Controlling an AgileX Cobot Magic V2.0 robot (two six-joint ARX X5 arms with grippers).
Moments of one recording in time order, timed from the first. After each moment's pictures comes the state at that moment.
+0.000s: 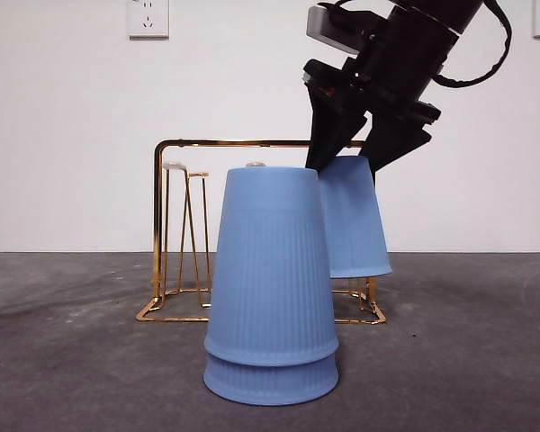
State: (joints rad) left arm -0.05 0.60 0.86 -0.88 0.52 -0.01; right arm 0.51 1.57 1.21 -0.47 -0.17 -0.03
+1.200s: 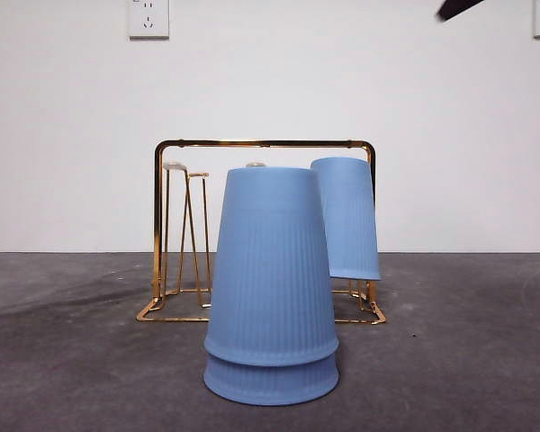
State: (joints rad) left arm -0.30 0.73 0.86 -0.73 0.52 -0.09; right arm 0.51 1.06 1.21 -0.78 -0.15 -0.03
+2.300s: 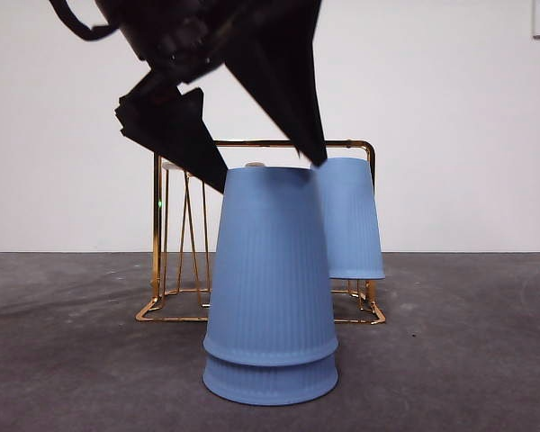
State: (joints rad) left arm -0.88 1.43 1.10 -0.57 0.10 -0.07; right arm 0.51 0.93 1.21 -0.94 -0.15 -0.03
